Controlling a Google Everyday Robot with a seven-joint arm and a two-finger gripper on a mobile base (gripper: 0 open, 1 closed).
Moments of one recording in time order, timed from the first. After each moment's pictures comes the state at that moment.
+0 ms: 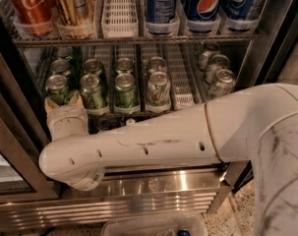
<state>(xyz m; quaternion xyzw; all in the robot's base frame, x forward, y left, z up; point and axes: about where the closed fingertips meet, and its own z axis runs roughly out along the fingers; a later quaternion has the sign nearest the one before) 0.613 0.229 0.818 -0.14 0.74 0.12 0.65</state>
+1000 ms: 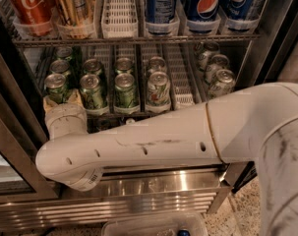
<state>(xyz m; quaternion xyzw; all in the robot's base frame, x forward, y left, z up) 0.609 0.231 0.832 -0.14 0.73 0.12 0.66</state>
